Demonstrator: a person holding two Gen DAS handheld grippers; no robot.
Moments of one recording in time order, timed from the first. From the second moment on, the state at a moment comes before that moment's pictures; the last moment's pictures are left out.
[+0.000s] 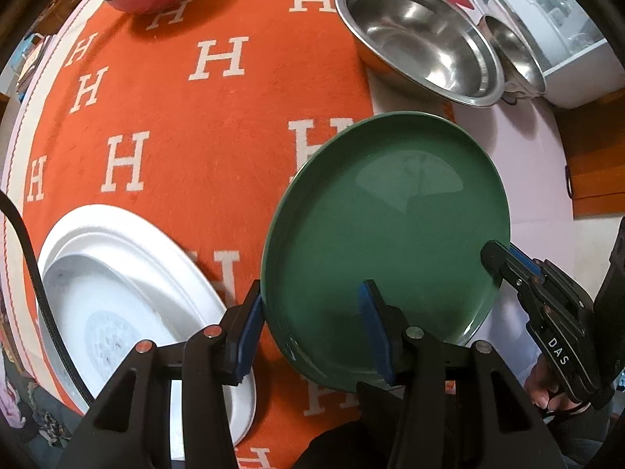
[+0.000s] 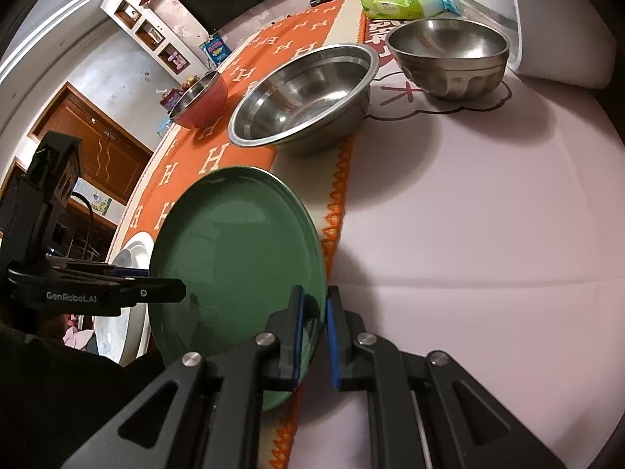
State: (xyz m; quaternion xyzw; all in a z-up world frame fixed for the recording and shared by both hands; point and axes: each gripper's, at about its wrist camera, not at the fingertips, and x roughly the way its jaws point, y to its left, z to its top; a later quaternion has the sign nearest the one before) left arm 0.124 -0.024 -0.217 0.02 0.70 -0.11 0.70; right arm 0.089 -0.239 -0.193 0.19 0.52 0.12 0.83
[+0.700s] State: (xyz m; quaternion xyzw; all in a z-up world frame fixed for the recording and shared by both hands) left arm 0.046 0.058 -0.154 -0.07 0.64 -0.07 0.76; right arm 0.076 -0.204 -0.167 0.13 0.50 0.17 0.84
